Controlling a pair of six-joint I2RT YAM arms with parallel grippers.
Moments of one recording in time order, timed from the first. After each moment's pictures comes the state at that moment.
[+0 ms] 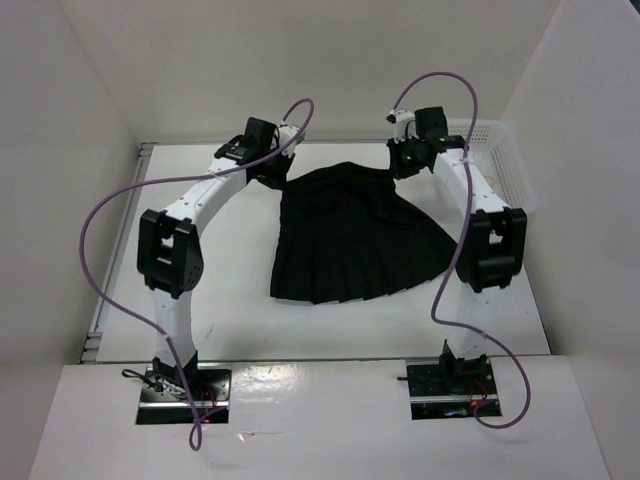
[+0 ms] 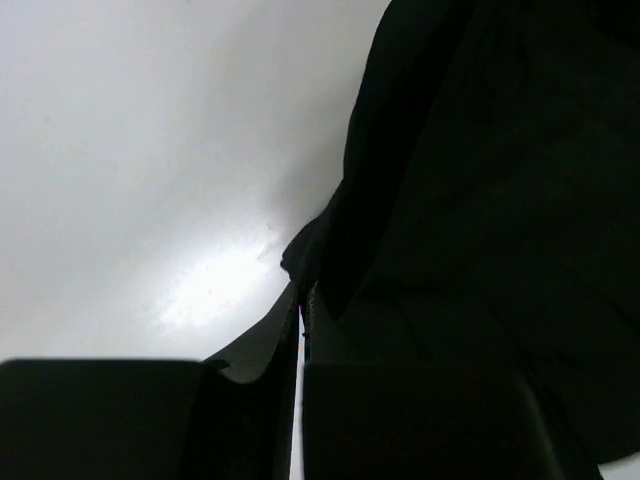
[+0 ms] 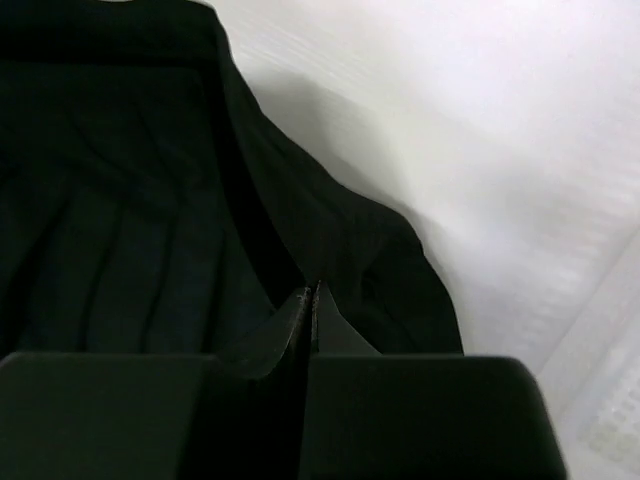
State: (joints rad) left arm -0.33 1.97 1.79 -0.63 0.19 0.16; right arm 0.11 1.90 1.74 -0.64 -0.33 -0.20
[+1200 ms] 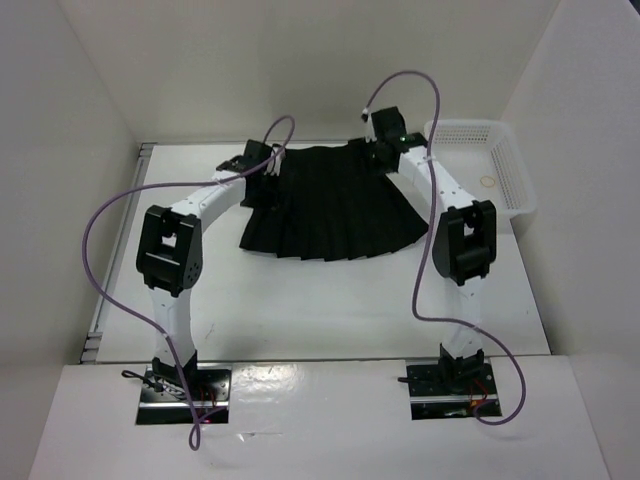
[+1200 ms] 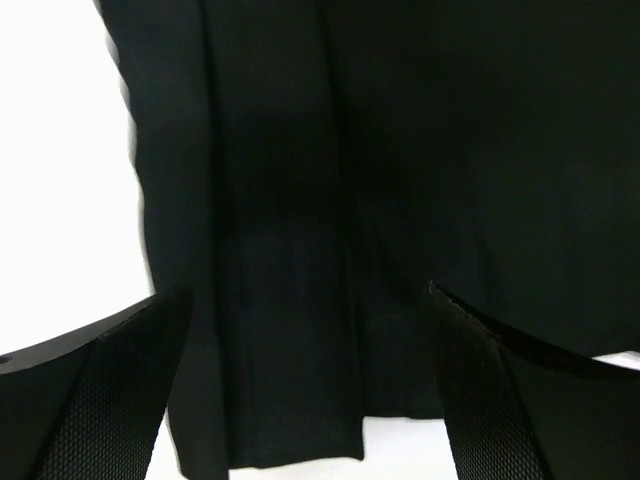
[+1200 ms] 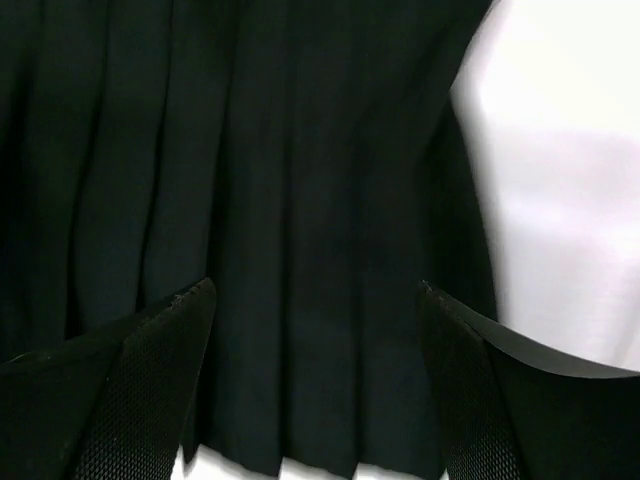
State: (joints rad) left arm -0.30 2.06 1.73 -0.61 0.07 -0.17; right arm 0.28 2.17 2.08 -0.71 0.01 0.06
